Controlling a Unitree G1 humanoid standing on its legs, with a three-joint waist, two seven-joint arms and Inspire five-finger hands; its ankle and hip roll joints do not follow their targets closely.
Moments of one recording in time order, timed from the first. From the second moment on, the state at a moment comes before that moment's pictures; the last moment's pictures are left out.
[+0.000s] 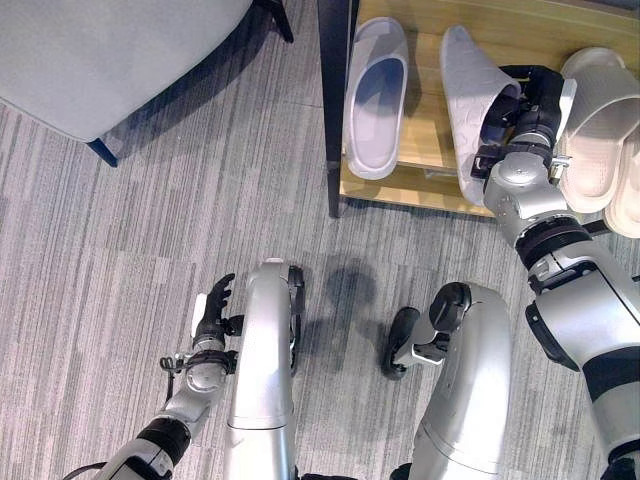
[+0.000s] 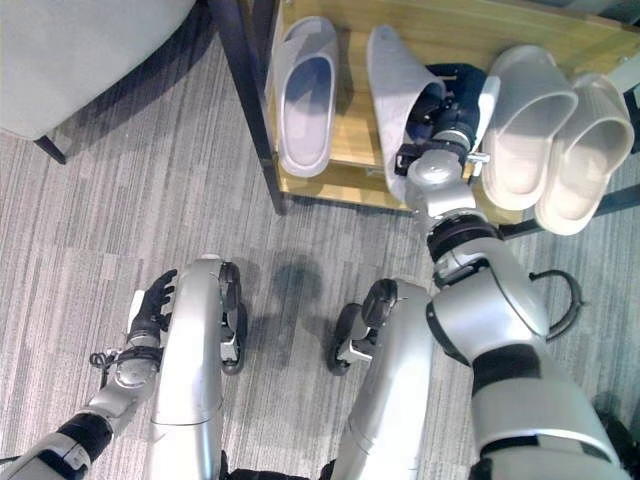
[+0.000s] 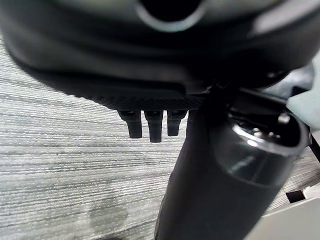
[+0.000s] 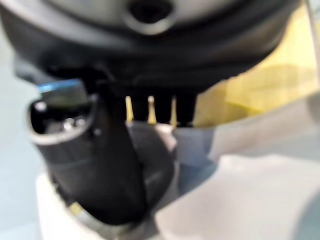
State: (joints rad) left arm -0.29 0.49 -0.52 0.70 -0.41 -0.26 0.47; right arm -1.34 -0.57 0.64 1.17 0.75 -0.10 -0.56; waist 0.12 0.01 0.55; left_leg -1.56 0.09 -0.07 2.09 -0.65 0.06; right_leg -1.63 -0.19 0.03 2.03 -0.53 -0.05
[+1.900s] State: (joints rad) left arm -0.30 0.42 -0.58 0.90 -0.42 -0.26 0.40; right arm -1.40 -0.57 0.72 1.20 0.47 -0.05 -0.63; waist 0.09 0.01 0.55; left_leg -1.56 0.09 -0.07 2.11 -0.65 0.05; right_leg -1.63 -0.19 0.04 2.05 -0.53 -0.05
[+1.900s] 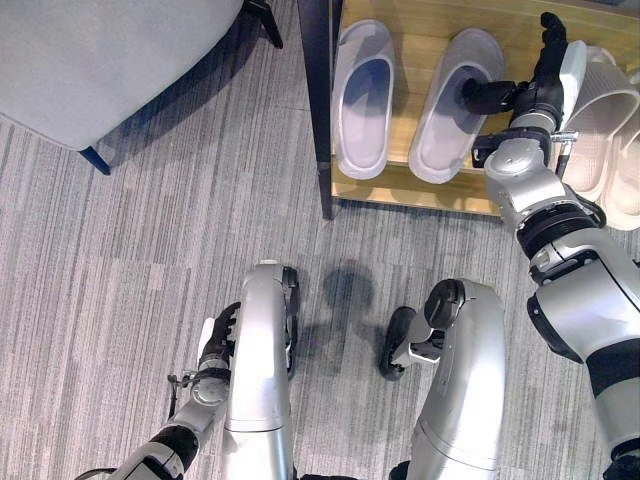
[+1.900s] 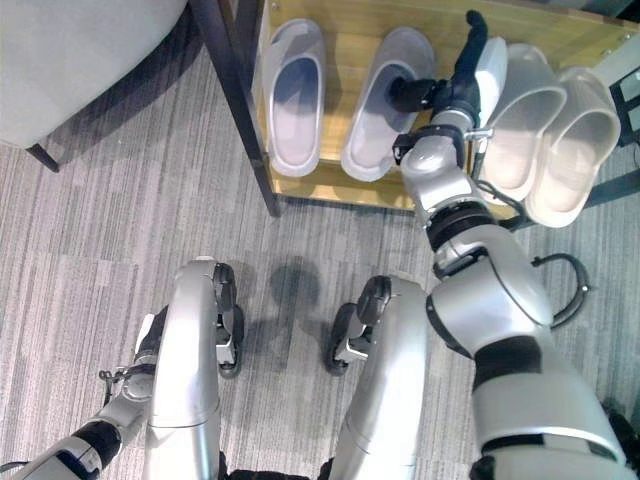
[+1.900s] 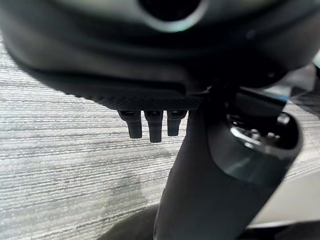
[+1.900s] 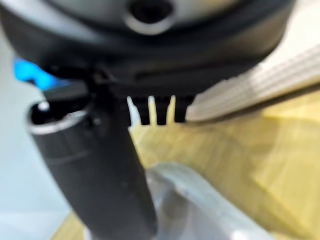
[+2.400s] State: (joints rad) left arm -0.31 0.40 -0.58 0.98 -0.40 -0.26 0.40; right arm -1.38 -0.57 0.66 1.08 0.57 -0.08 -0.63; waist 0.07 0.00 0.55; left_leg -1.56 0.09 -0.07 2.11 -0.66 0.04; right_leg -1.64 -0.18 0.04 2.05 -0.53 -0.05
